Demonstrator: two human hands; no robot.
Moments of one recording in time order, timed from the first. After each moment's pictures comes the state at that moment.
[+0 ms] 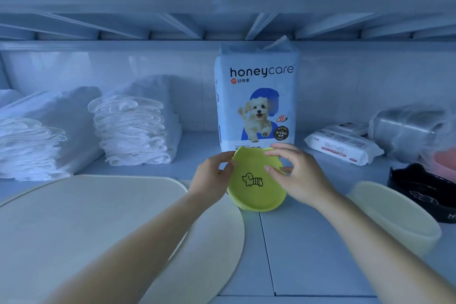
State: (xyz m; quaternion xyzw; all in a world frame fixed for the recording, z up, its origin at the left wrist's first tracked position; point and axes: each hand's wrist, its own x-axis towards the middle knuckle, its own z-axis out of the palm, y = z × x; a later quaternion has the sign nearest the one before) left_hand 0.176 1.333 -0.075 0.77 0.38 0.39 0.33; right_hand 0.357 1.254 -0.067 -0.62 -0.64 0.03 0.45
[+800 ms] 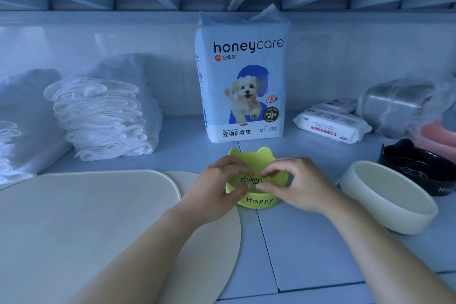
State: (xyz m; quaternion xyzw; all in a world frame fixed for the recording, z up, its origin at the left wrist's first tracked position) left_hand 0.175 1.329 -0.103 0.91 0.22 0.30 0.19; right_hand 0.360 1.238 -0.091 -0.64 -0.68 0.05 0.35
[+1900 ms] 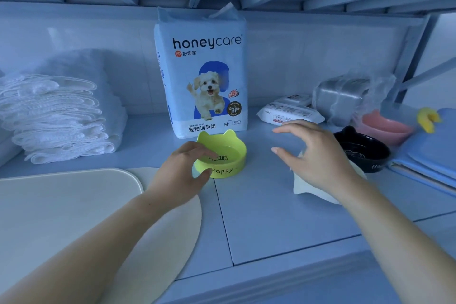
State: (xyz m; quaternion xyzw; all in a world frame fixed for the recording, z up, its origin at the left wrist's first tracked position) left_hand 0.186 1.322 -0.095 0.89 0.25 0.33 0.16; right_hand 0.400 1.166 -0.055 -0.71 -0.59 -0.14 0.37
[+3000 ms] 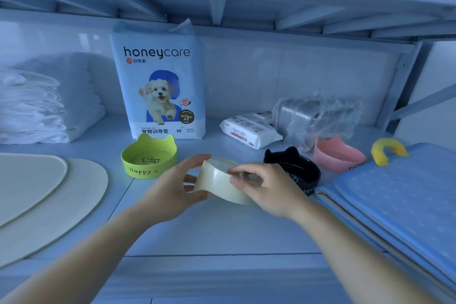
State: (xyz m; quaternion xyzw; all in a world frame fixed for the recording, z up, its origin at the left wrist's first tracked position) left_hand 0.329 1.199 -0.096 0.81 0.30 0.33 0.38; right_hand 0.525 1.110 -0.074 -0.63 -0.68 0.12 0.35
